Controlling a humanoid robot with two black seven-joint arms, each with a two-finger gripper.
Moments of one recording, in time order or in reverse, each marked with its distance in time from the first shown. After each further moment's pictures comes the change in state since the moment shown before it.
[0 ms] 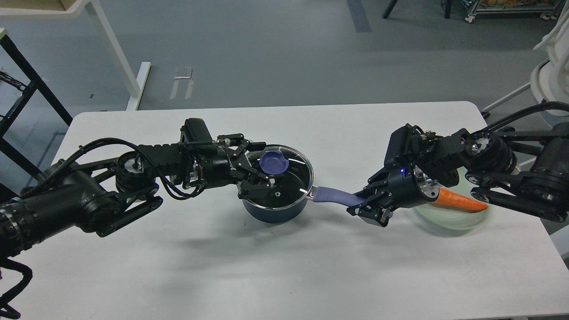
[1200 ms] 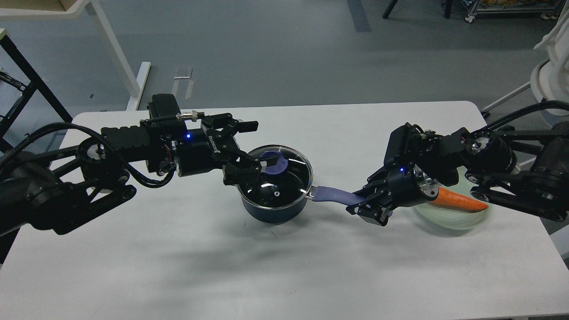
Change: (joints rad) left arm -0.010 0.184 -0.080 -0.277 -0.058 -0.046 0.000; right arm 0.000 0.000 0.008 0.000 -0.005 0.000 0.000
